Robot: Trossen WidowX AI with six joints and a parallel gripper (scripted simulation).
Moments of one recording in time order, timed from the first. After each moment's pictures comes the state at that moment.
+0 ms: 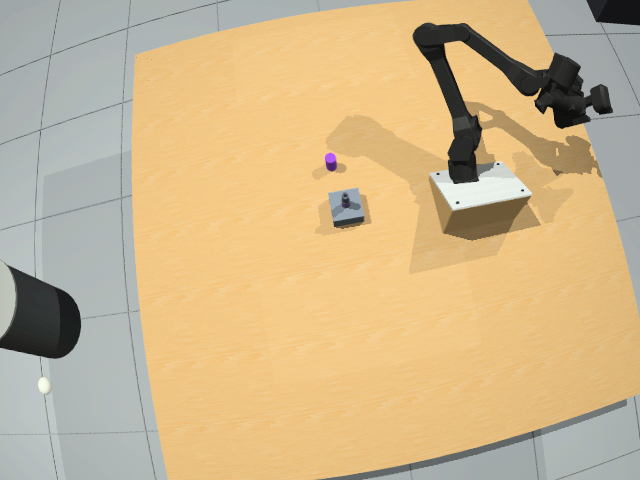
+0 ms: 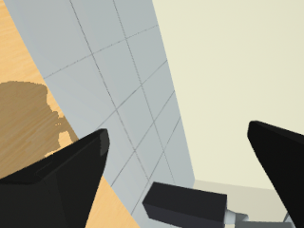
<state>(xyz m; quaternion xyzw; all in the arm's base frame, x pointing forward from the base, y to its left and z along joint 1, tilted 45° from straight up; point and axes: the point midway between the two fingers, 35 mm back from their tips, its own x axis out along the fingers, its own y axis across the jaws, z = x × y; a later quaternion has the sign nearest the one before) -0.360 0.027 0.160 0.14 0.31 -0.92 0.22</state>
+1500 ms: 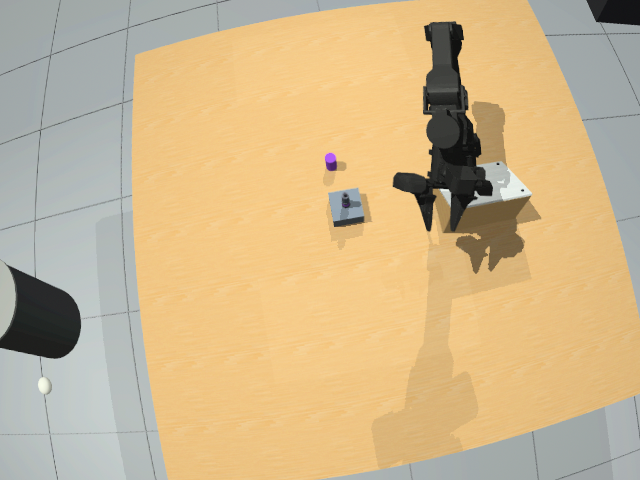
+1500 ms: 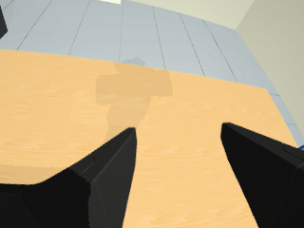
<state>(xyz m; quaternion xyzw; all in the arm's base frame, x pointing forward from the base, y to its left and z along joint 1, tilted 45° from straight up) 0.092 0.324 0.085 0.57 -0.26 -0.57 -0.53</state>
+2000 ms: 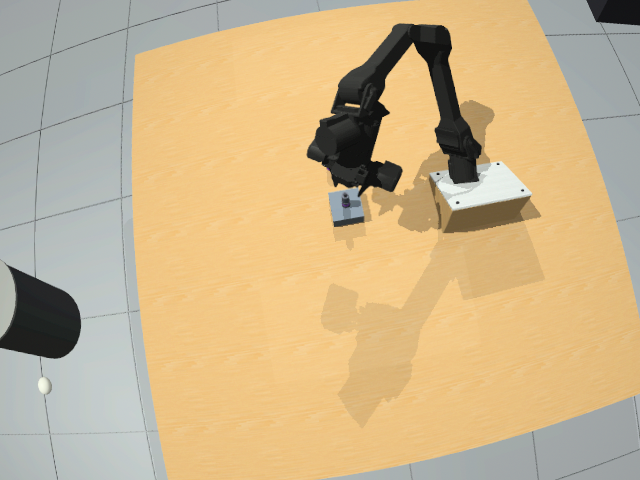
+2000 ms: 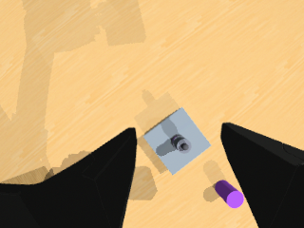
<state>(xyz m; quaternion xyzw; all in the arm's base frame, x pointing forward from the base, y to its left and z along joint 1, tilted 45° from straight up) 0.262 0.164 0.103 0.56 -0.53 -0.22 -0.60</state>
